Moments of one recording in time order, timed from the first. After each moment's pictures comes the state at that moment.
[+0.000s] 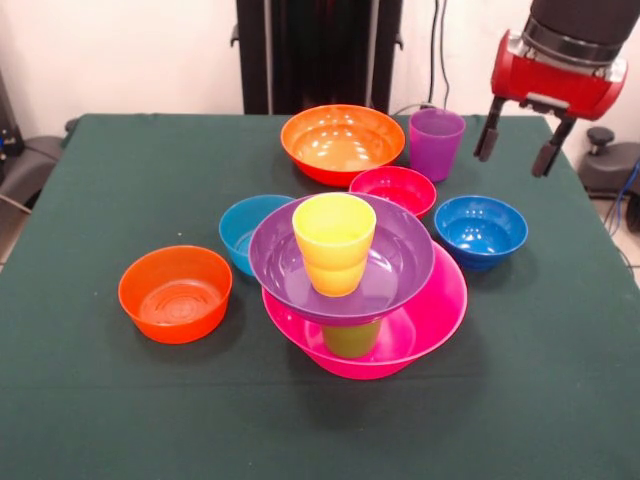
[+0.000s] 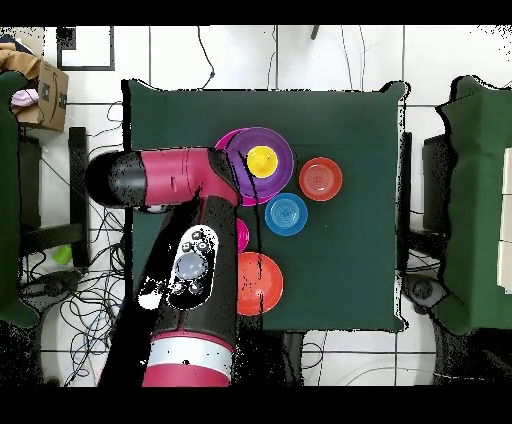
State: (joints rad) arm 0.17 -0.57 -0.18 1.36 0.00 0.79 2.11
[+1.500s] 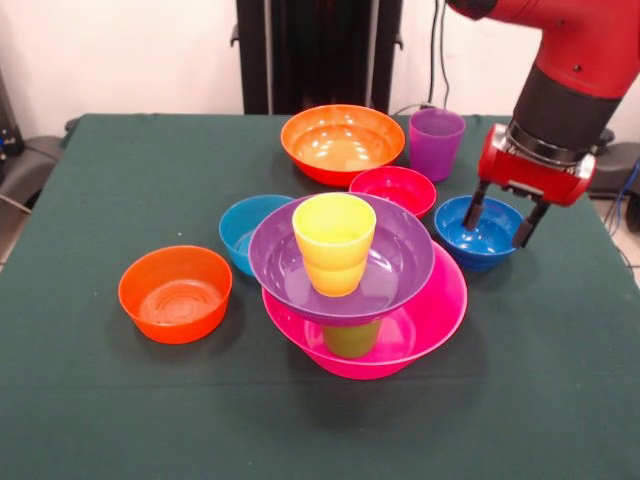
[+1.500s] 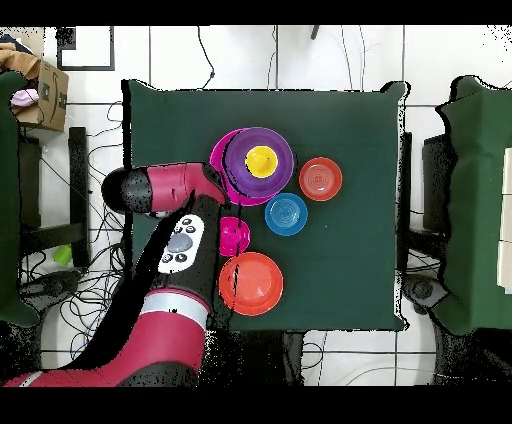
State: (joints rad) arm 0.23 -0.37 -0.24 1.33 0.06 0.63 2.17
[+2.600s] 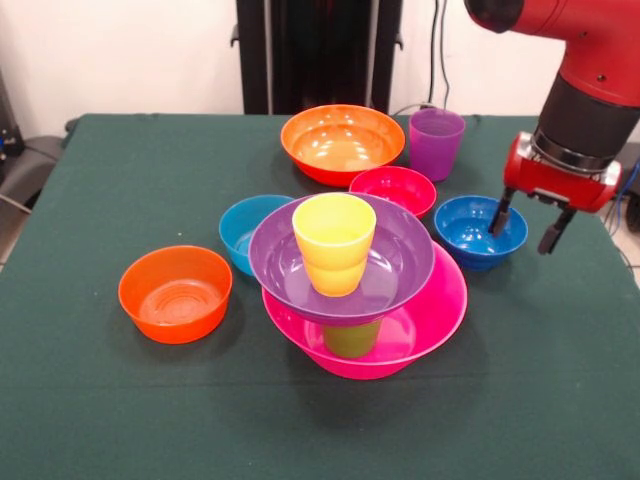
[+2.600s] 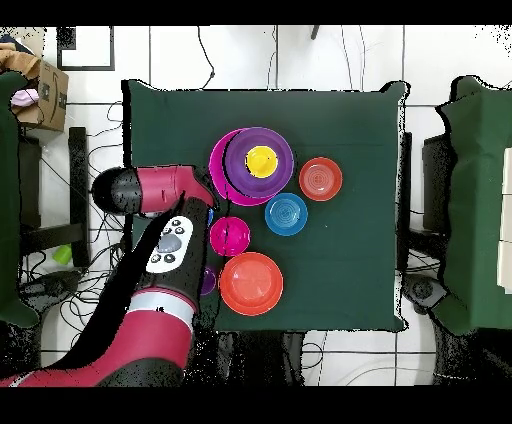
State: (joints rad) arm 0.27 -0.34 -0.26 1.32 0.14 0.61 2.17
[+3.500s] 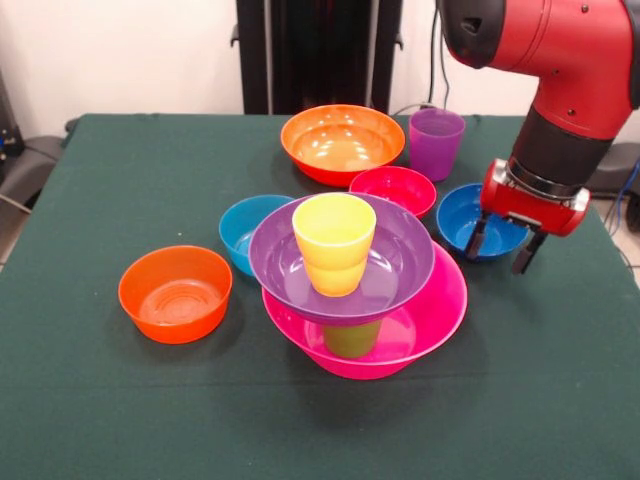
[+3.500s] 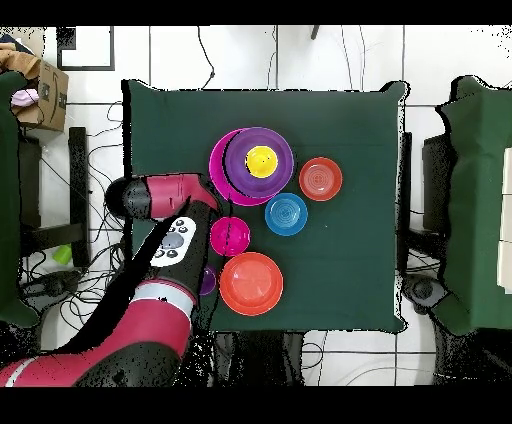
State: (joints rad) arm 0.28 -0.27 -0.29 1.32 0.15 0.53 2.17
